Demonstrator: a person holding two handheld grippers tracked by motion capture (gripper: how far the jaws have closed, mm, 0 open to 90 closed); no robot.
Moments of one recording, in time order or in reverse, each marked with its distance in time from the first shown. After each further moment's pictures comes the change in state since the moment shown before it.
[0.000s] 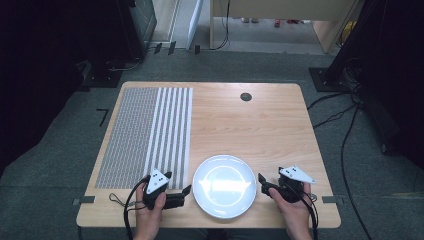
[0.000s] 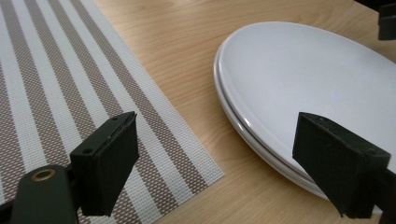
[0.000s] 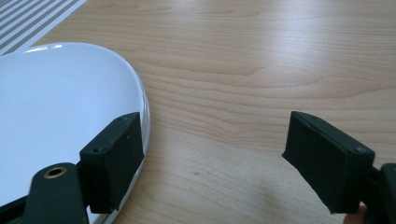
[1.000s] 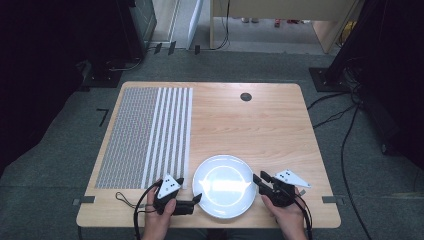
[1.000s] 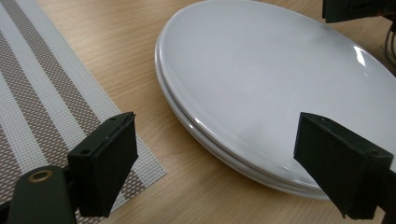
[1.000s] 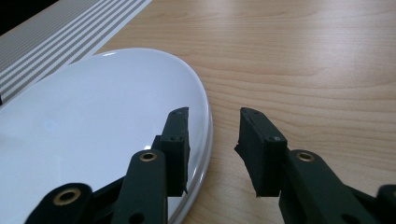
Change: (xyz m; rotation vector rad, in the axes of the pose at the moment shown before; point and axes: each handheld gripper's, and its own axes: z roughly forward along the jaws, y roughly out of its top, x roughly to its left) left arm -0.021 -0.008 0.017 0.044 -0.114 0.025; right arm 0.016 -0.008 0.002 -0.030 0.158 0.053
